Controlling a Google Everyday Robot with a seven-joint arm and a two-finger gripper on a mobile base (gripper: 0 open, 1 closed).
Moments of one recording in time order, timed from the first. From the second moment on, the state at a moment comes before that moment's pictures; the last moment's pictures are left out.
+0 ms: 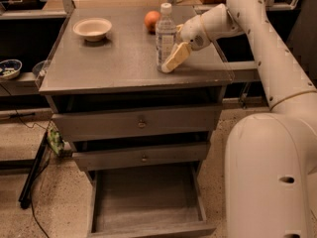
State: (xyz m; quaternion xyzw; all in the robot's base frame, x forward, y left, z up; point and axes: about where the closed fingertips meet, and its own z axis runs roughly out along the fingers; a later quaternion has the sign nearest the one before) arm 0.747 -0.029 0.877 -0.60 0.64 0.28 0.39
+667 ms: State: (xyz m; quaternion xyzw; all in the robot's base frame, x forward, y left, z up) arm 0.747 -0.029 0.877 -0.60 0.64 0.28 0.39
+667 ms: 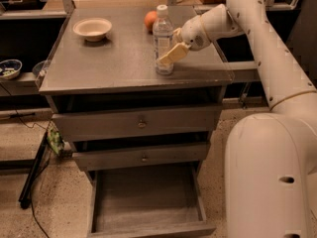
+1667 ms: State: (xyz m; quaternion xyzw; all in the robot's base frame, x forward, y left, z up) arm 0.747 -0.027 0.877 -0.60 0.64 0.28 0.39
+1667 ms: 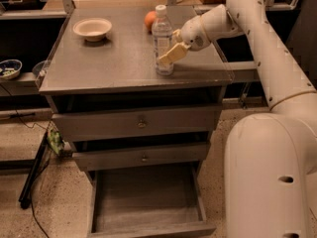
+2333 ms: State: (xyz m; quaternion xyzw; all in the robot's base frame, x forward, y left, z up) arm 0.745 -0.022 0.882 -0.60 0.63 0.29 0.39
